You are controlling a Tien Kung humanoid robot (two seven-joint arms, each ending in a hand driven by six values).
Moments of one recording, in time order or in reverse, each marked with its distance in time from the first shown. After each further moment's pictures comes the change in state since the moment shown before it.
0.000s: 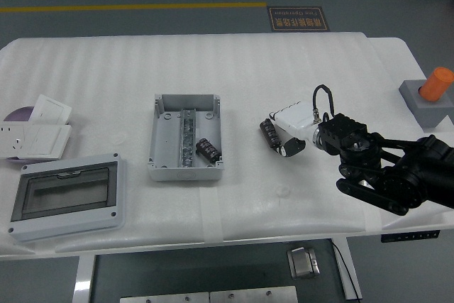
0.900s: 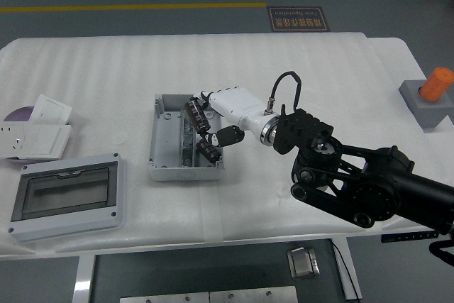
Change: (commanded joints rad) left arm 0.016 -0.003 0.033 0.004 -0.019 0.000 0.003; right arm -0.103 0.155 0.266 0.232 0.008 -0.069 -0.010
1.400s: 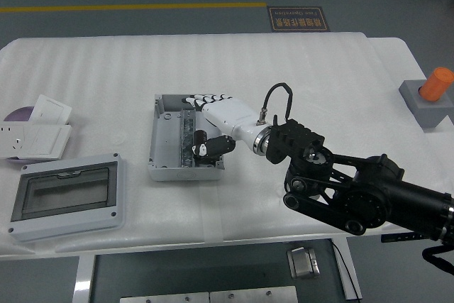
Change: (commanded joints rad) left arm -0.002 0.001 -0.002 0.000 0.000 -0.003 0.003; right arm -0.027 0.008 0.005 -0.019 0.026 -0.021 0.008
